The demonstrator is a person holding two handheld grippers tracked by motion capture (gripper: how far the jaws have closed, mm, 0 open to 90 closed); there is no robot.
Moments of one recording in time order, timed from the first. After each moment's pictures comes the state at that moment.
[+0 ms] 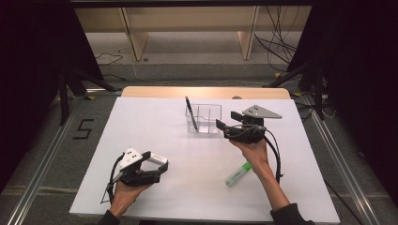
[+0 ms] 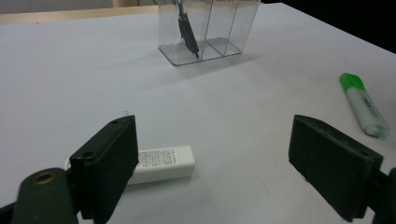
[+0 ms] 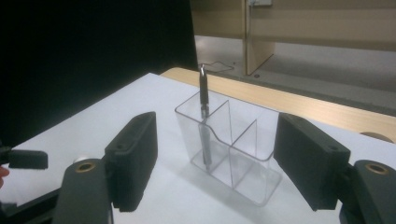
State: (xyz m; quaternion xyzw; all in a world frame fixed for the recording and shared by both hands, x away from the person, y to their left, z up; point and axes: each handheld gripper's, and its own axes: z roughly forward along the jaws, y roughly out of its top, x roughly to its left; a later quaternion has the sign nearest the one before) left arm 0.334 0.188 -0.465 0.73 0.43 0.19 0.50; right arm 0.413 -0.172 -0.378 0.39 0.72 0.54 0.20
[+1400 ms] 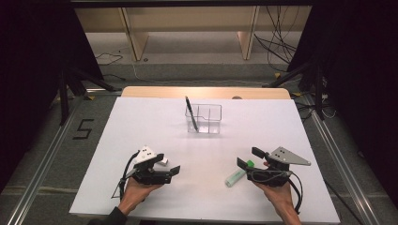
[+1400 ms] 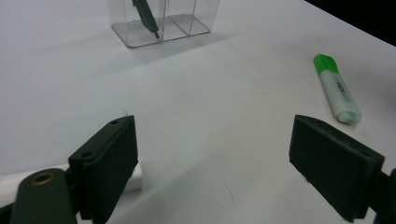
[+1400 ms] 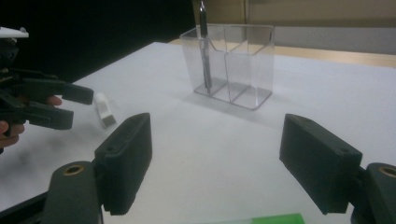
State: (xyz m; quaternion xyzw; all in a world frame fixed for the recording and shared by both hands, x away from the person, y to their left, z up) left arm 0.346 0.158 -0.471 0.76 0.41 0.13 0.48; right arm 0.324 -0.233 -0.437 0.40 0.71 0.54 0.18
